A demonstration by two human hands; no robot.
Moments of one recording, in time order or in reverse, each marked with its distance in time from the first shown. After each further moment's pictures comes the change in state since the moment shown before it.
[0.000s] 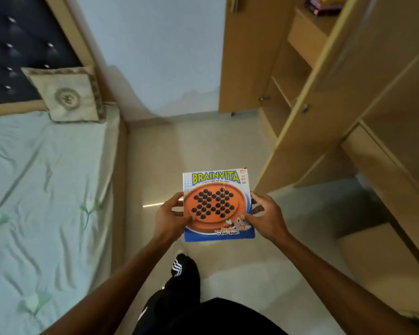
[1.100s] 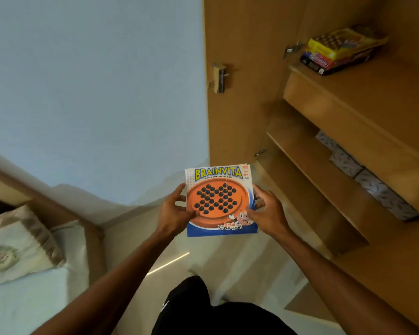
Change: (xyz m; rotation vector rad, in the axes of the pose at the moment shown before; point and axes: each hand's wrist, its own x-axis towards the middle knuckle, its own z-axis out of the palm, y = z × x) left_hand 0.652 0.307 0.007 0.144 -0.248 0.085; right_hand 0.627 -0.179 -0.047 0.093 0.242 0.102
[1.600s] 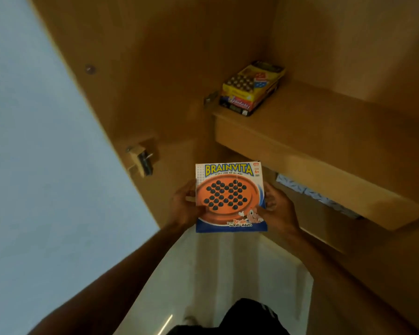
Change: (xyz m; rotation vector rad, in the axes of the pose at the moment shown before) left_hand 0.277 0.209 0.132 0.118 -0.413 0.334; right_hand 0.211 -0.008 -0.133 0.174 0.486 0.150
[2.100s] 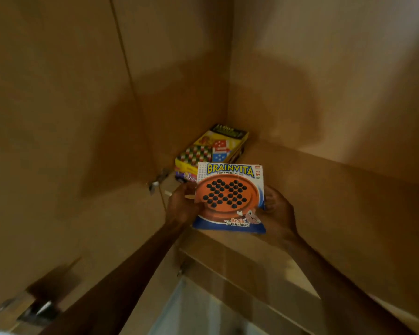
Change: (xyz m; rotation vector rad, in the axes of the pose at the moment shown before) left_hand 0.294 0.159 0.116 -0.004 0.010 0.163; right_hand 0.292 -0.017 -0.125 0.043 0.215 -0.147
